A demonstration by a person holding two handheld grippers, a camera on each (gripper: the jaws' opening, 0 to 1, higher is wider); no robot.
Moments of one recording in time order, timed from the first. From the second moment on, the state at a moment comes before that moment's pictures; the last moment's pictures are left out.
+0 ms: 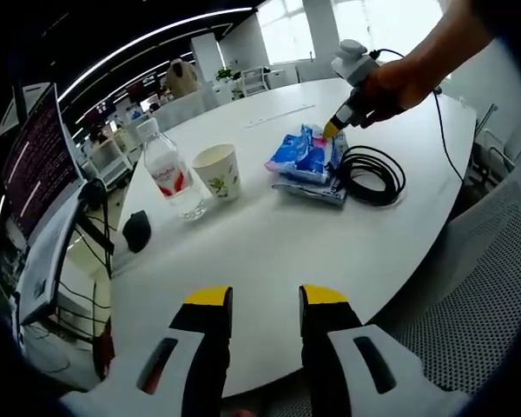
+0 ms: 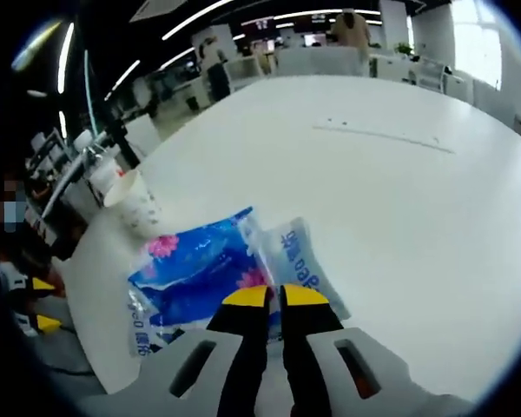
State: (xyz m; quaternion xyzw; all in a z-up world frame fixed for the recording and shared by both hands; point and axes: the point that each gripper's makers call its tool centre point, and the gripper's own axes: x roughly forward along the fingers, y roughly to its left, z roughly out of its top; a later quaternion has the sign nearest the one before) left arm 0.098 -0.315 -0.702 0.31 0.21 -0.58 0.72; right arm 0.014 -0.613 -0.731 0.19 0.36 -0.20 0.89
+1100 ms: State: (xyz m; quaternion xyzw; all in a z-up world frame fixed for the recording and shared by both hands) left arm 0.094 -0.317 -0.703 0.31 0.22 -0.59 0.71; right arm -0.041 -0.612 -0.720 0.24 0.31 -0.26 0.88
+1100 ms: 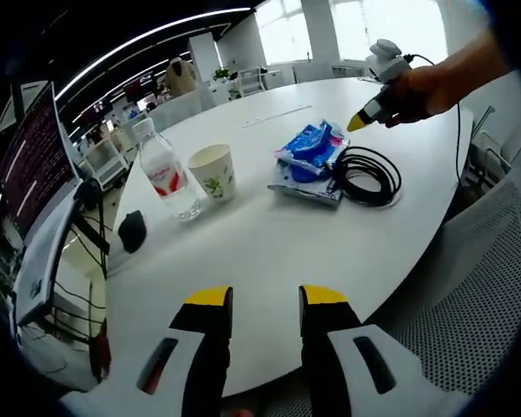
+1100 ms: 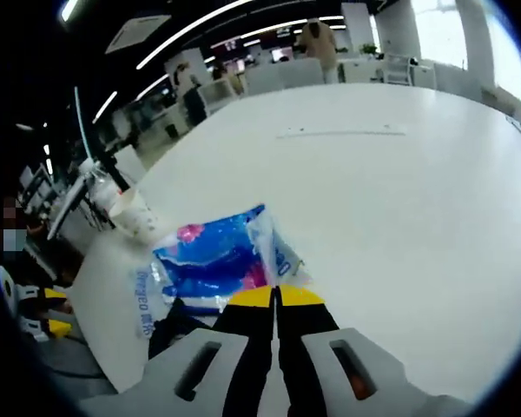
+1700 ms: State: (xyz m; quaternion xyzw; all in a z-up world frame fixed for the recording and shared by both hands) left arm 0.092 -0.317 -0.703 0.31 0.22 -0.59 0.71; right arm -0.019 -0.612 -0.729 0.22 0.33 -0.22 0.89
